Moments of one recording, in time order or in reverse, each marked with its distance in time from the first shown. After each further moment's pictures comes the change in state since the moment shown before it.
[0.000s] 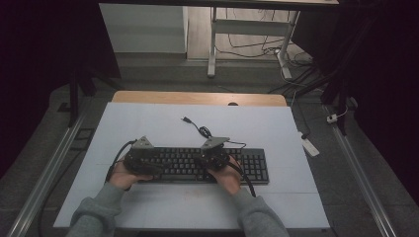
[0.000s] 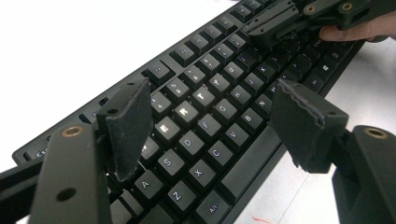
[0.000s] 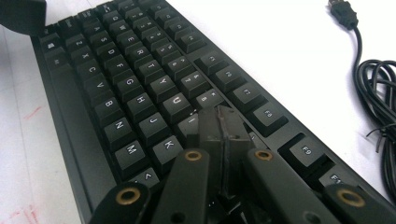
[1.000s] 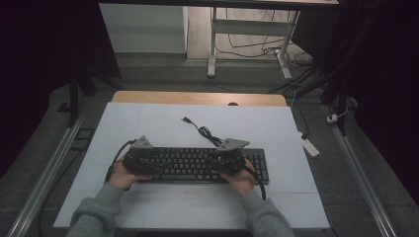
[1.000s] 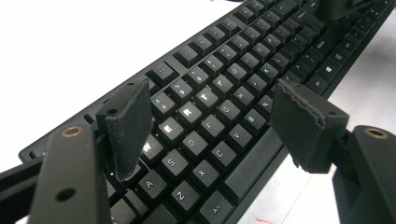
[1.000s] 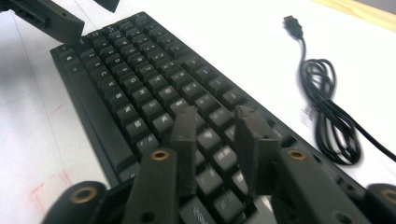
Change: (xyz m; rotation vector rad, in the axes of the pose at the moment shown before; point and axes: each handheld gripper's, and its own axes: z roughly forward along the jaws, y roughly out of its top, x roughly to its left) left arm 0.001 0.000 0.000 -0.005 0.011 0.000; right arm -0.003 -0.015 -0.058 -0.089 -0.053 0.044
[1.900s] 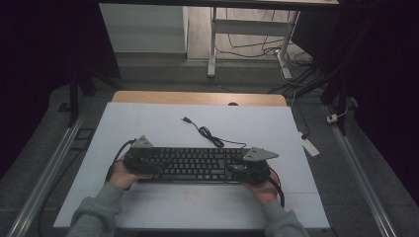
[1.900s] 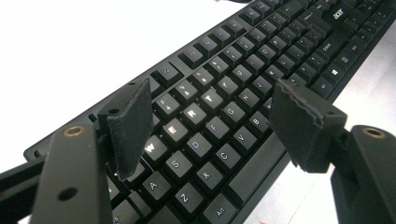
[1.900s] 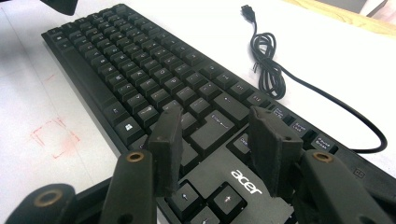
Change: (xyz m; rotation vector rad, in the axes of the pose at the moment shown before) left arm 0.001 0.000 0.000 -0.008 0.015 -0.011; right arm -0.015 -0.037 -0.054 -0.043 -0.065 0.021
